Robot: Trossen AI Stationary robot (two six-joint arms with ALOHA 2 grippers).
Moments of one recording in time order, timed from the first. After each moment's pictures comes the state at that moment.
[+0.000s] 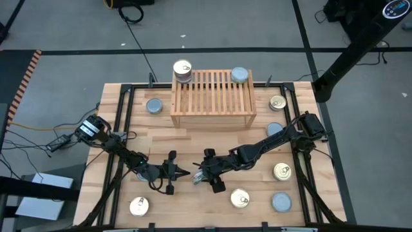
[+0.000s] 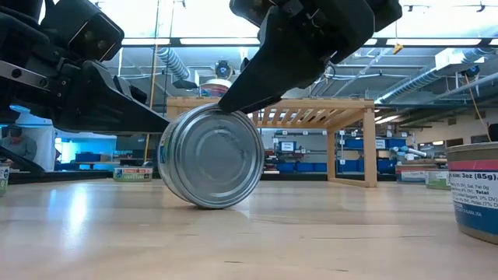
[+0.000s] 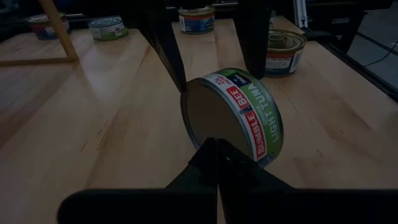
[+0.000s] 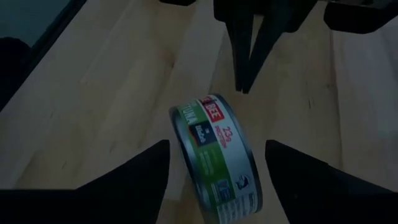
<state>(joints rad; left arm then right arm) -0.60 1.72 0.40 0.99 -0.56 -0.17 0.30 1.91 1.21 -0.03 0.06 0.05</state>
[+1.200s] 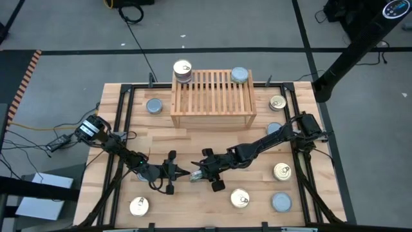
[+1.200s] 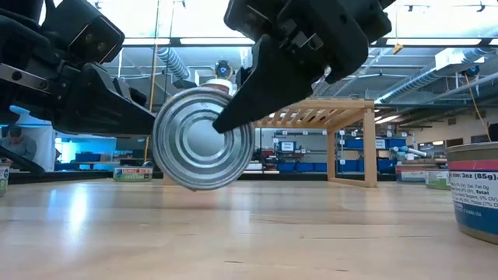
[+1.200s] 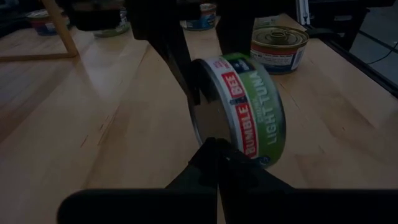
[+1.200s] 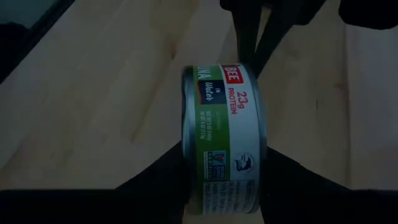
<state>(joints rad) -0.60 1.71 0.39 0.98 -0.56 -0.18 0.27 1.94 1.21 -0.01 0.00 -0.01</state>
